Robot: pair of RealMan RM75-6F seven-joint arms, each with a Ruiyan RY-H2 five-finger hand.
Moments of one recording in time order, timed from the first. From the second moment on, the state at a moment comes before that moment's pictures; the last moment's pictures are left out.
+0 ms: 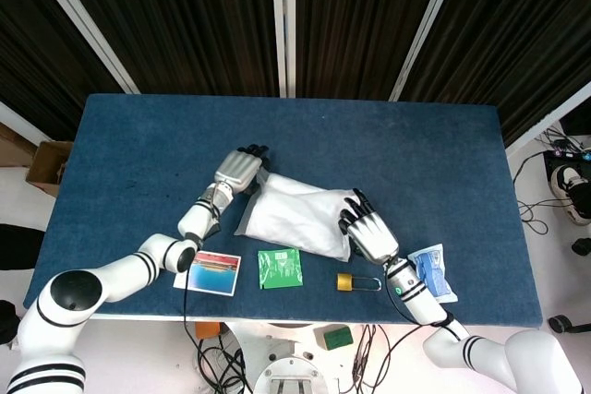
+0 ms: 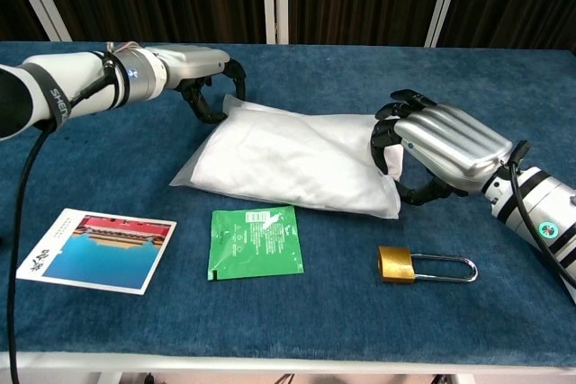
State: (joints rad) left arm -1.06 -1.81 -0.19 -0.86 1.00 0.58 0.17; right arm 0.56 -1.90 0.02 -0.90 -1.63 1.25 -0.08
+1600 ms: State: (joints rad) left arm -0.77 -1.72 -0.19 -0.85 1.13 0.82 -0.01; right arm 0.50 -1.71 0.02 -0.93 -1.62 1.33 -0.08
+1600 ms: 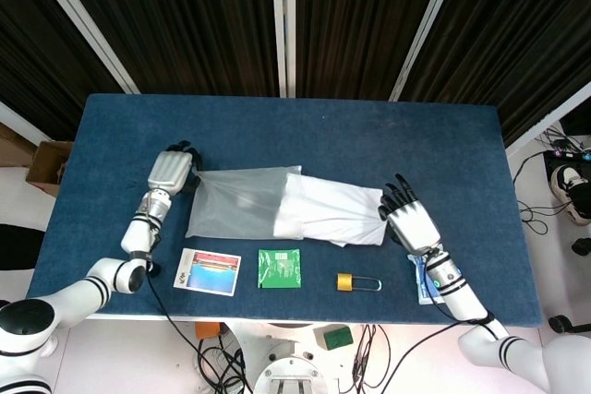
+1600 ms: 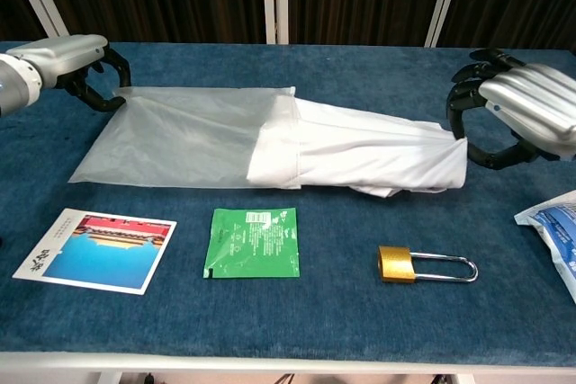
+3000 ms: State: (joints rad) left arm -0.40 -1.23 -0.16 -1.45 1.19 1.23 0.06; right arm 0.19 -1.14 0.04 -1.40 -1.43 1.44 0.10
